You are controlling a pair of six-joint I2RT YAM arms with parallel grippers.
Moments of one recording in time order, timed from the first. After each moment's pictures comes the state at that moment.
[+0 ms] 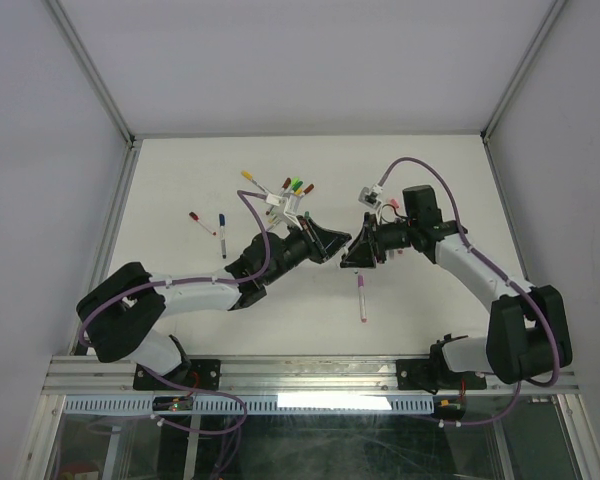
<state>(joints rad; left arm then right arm) -0.95 1.50 0.68 0.88 -0.05 -0.83 0.30 1.33 0.83 -0.33 -1.17 -0.16</state>
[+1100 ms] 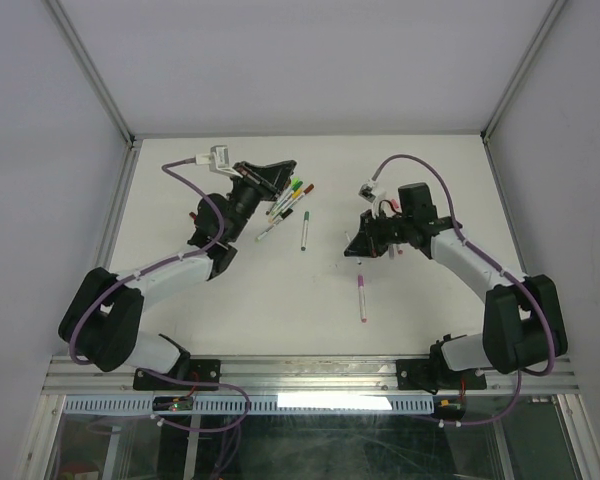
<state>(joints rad) -0.57 1.43 0.78 0.99 -0.02 -0.85 0.31 1.38 0.85 -0.32 -0.89 -0.07</state>
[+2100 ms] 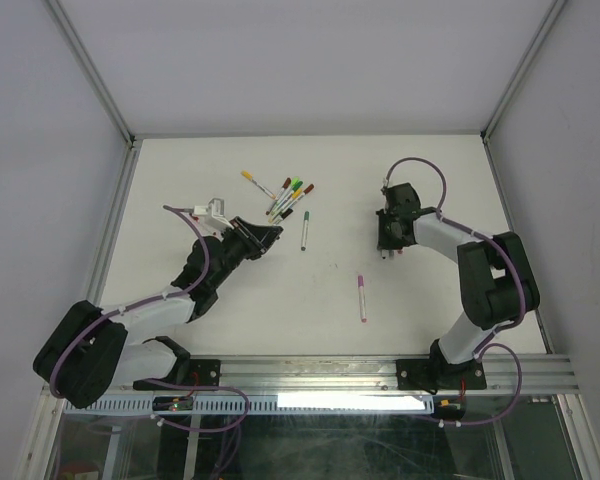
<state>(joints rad) -0.58 1.20 0.36 0.80 0.01 -0.98 0.31 1.65 0.93 -0.35 0.01 0.26</state>
